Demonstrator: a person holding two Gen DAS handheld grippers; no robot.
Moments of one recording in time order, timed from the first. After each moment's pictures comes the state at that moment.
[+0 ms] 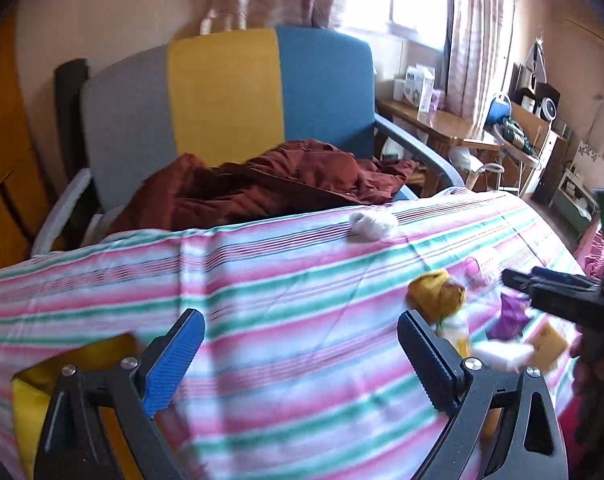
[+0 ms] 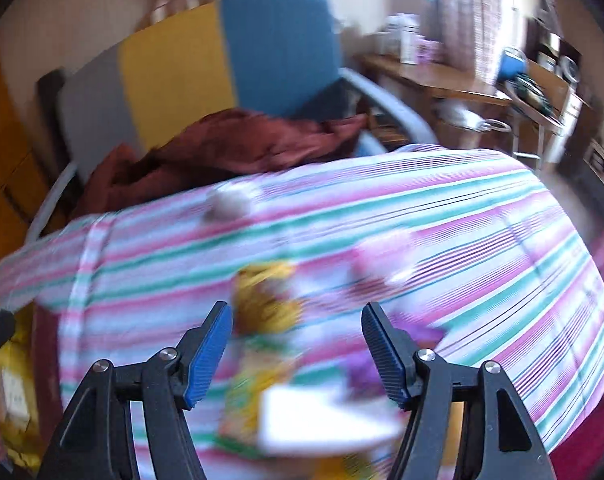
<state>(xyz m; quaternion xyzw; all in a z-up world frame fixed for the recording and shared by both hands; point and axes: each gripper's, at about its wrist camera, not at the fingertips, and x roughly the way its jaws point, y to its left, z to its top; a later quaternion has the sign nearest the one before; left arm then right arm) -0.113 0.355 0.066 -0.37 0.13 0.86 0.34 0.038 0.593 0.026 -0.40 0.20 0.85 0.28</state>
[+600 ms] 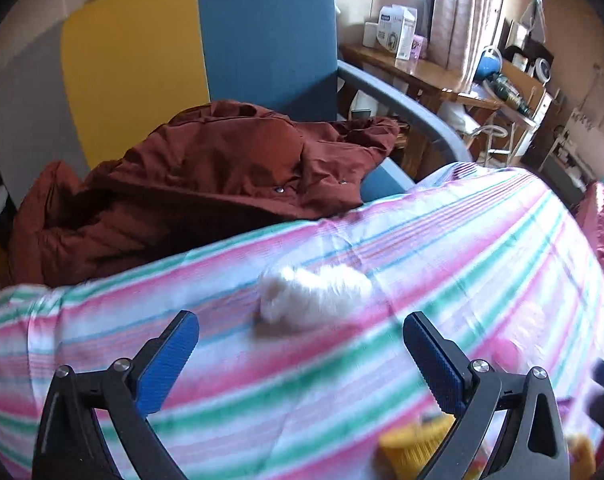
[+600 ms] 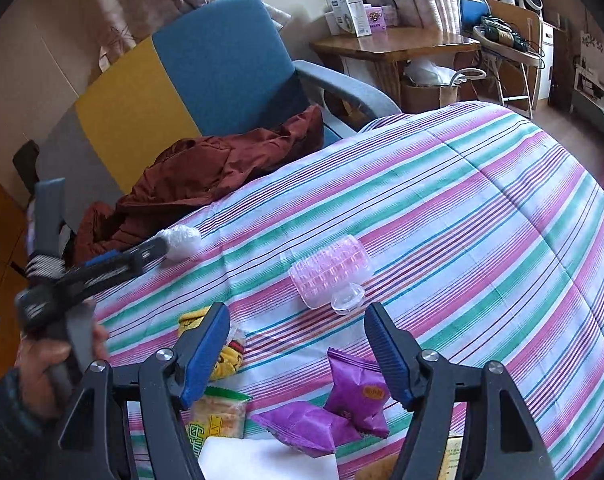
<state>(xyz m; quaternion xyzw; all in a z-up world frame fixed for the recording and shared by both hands) -0.207 0.569 -0.029 -0.42 0.17 0.81 0.37 0.061 0.661 0.001 -0.37 0.30 0.83 0.28</state>
